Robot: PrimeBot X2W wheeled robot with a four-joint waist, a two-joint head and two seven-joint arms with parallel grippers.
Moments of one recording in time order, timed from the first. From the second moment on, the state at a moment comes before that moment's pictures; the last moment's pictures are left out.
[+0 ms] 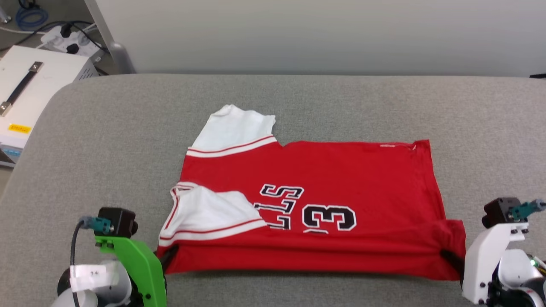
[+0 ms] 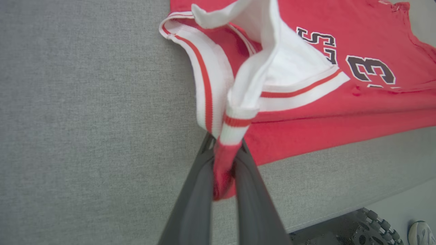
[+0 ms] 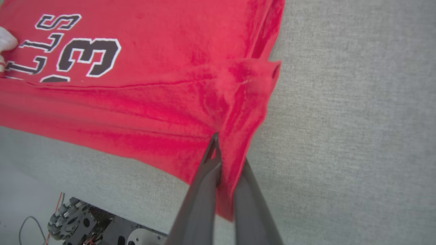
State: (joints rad) left arm -0.08 0.55 -0.35 -0.03 -0.83 0.07 0.50; right arm -0.05 -0.30 0.01 0.01 0.55 0.13 0.82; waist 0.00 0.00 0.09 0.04
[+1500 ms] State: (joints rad) left arm -0.36 0.40 -0.31 0.21 -0.65 0.11 0.02; right arm -0.04 -0.13 -0.04 -0.19 0.29 0.13 0.06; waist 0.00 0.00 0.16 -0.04
